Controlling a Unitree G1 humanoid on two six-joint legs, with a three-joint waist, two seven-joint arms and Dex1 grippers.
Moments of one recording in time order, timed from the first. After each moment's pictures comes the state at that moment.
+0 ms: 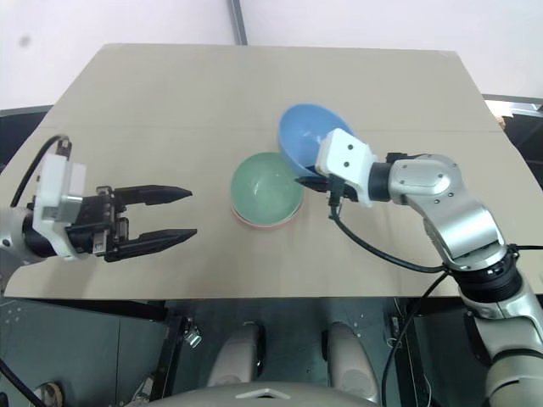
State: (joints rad) left arm -0.04 0.95 0.50 -0.56 -0.80 0.61 -1.15; right arm -0.67 -0.64 0.25 -0.42 0.28 0.63 0.91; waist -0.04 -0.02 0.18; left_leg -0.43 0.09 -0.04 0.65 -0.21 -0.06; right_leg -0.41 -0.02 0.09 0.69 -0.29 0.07
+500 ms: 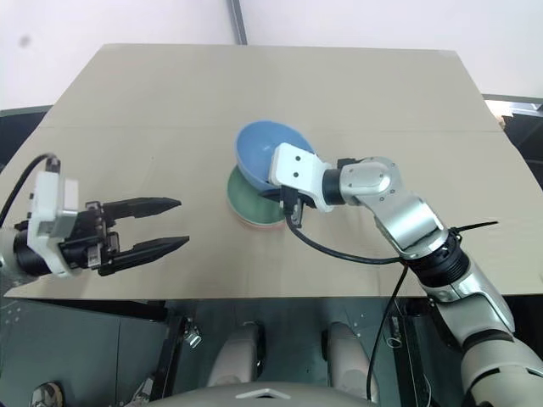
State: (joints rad) left arm 0.12 0.94 0.59 -0.62 -0.83 0.61 -1.08; right arm -0.77 -0.48 0.42 -0.27 0.18 0.58 0.91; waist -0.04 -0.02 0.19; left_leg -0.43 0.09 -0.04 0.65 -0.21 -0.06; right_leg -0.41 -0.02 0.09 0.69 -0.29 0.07
